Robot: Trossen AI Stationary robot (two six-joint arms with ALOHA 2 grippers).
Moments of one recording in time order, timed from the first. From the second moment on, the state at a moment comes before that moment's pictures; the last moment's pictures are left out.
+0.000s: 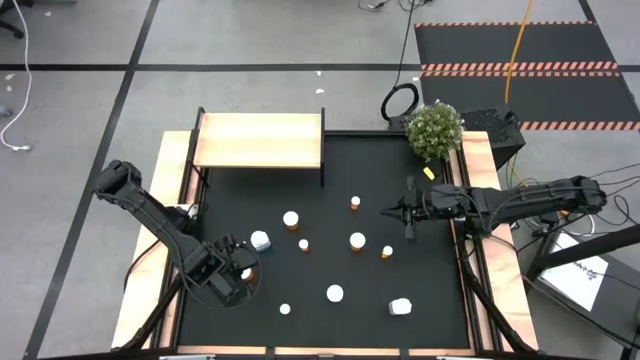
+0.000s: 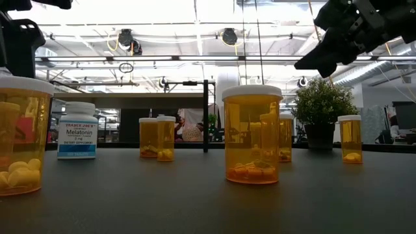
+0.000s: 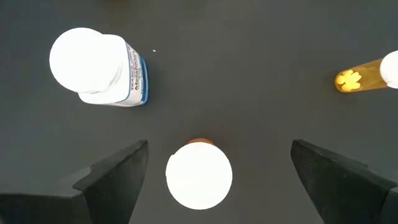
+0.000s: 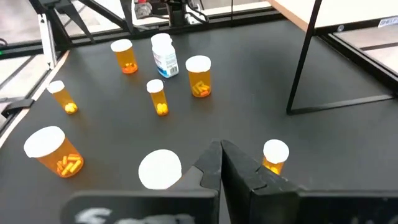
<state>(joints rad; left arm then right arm) -0.71 1.43 1.02 -0.95 -0.29 -1.11 0.03 0.74 0.36 -0.02 0.10 0.17</state>
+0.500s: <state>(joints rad) -0.71 1.51 1.02 -0.99 -0.24 -1.09 0.03 0.74 0.36 -0.02 0.10 0.16</state>
